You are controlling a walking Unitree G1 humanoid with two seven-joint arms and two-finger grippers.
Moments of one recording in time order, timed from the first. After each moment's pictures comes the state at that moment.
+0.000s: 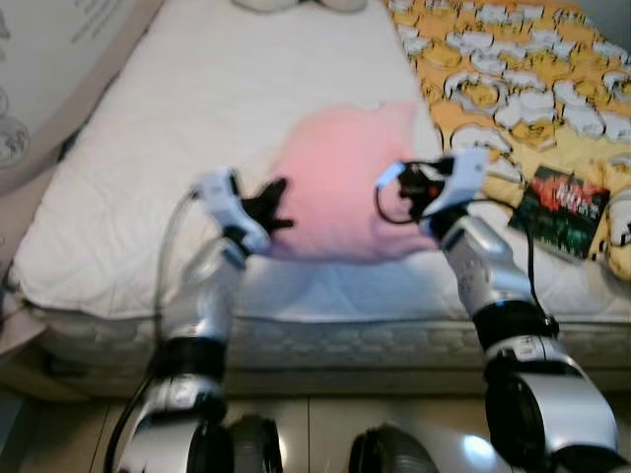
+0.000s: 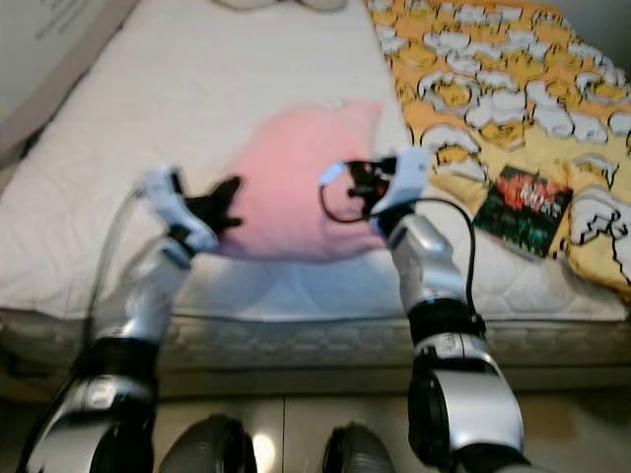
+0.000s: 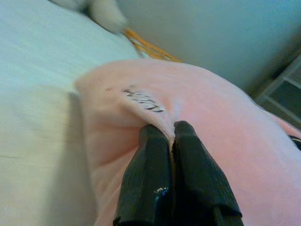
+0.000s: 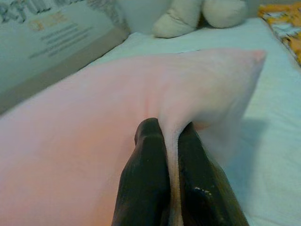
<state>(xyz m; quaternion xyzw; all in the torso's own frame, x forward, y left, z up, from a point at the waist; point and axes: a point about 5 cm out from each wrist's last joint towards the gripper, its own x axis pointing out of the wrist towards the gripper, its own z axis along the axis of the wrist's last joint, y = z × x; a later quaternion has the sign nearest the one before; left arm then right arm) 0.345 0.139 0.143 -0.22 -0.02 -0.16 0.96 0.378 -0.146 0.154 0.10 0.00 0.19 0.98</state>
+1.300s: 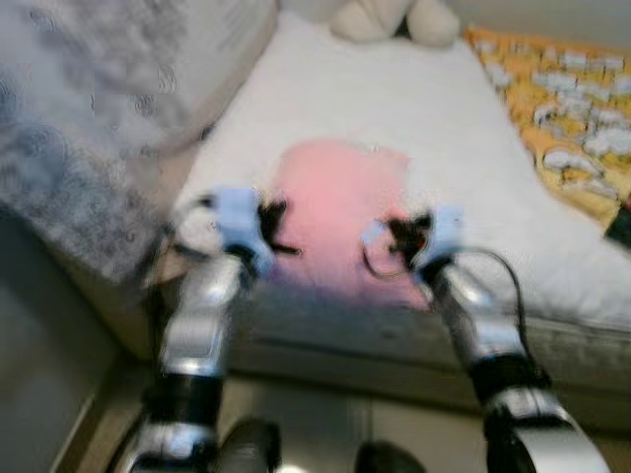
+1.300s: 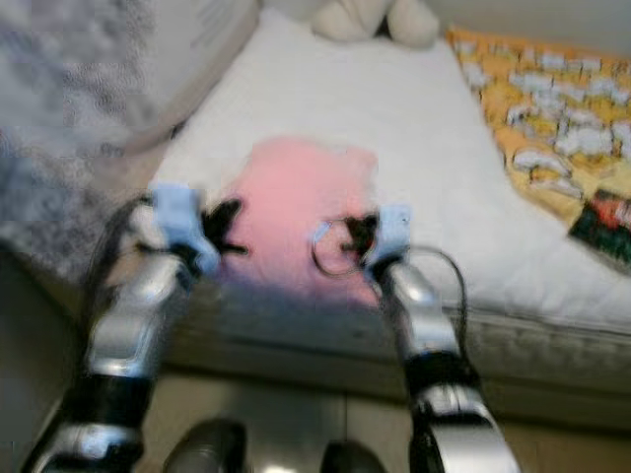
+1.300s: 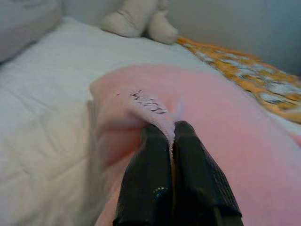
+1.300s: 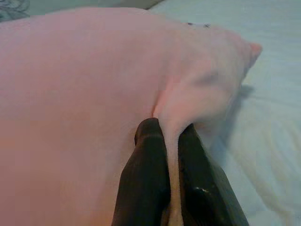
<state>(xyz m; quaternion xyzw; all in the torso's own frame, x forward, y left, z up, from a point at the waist) 0.324 0.109 0.136 -0.07 0.03 -0.17 0.98 0.341 -0.150 0.087 0.08 0.08 0.14 0.98</state>
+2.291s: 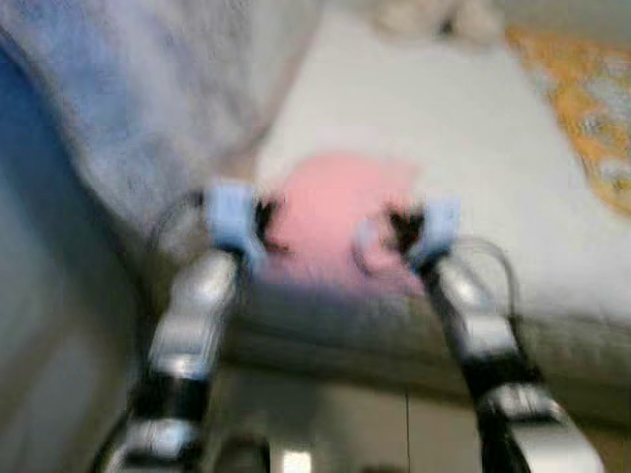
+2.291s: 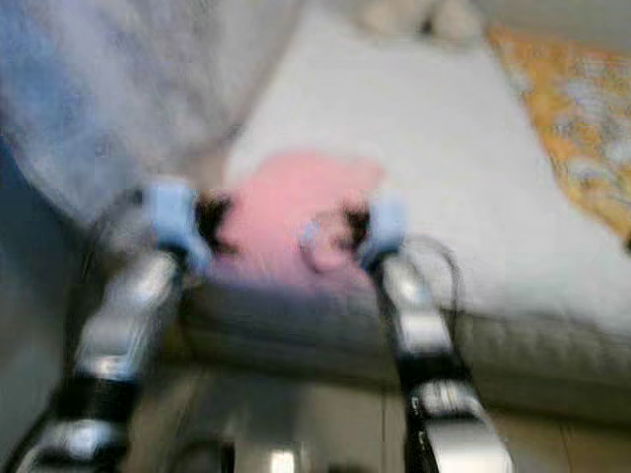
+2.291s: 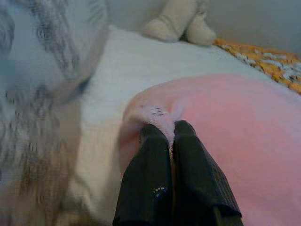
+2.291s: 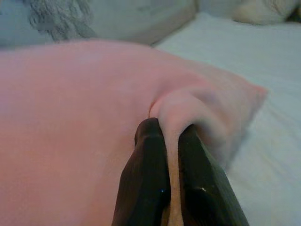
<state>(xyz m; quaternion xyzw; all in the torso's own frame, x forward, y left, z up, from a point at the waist) 0.328 0.131 0.140 -0.04 0.00 -0.14 0.99 0.350 -0.131 0.111 0.03 0.02 0.16 0.99</state>
